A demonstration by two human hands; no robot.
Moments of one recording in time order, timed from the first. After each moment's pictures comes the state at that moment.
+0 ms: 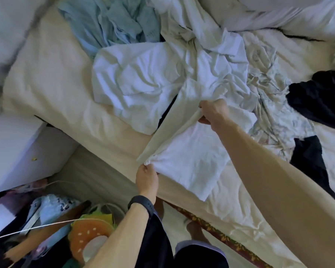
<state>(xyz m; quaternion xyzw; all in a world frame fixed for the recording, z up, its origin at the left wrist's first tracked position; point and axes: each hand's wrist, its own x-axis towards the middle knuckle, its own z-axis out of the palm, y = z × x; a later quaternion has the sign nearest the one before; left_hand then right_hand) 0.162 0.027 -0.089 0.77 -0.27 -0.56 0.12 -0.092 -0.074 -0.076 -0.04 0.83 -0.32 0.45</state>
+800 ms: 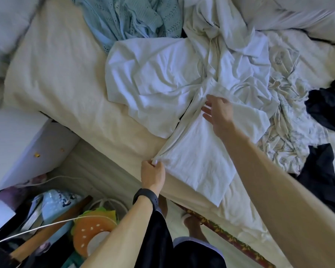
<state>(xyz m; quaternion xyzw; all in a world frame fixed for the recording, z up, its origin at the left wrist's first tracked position) 0.190 -0.020 -0.106 0.78 -0.32 -0.54 -0.02 -0.045 -0.108 -0.084 -0.01 0.78 -0.42 0.47</state>
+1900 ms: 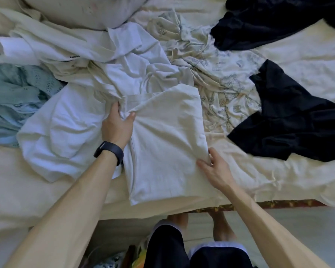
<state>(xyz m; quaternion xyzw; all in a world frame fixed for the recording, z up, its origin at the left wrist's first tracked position) 0.003 -0.158 -0.102 0.48 -0.79 -0.38 -0.01 -0.035 0.158 -0.110 0.05 0.81 -0.40 0.44</state>
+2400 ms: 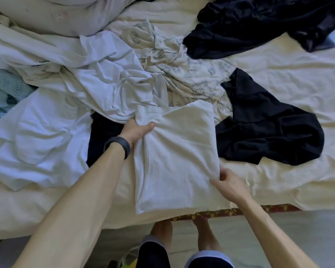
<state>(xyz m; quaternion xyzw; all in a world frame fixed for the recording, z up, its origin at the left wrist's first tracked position) -0.060 -0.069 -0.131 0.45 -0.62 -0.62 -0.17 -0.068 0.272 -0.101 0.07 0.87 -0.17 0.46</state>
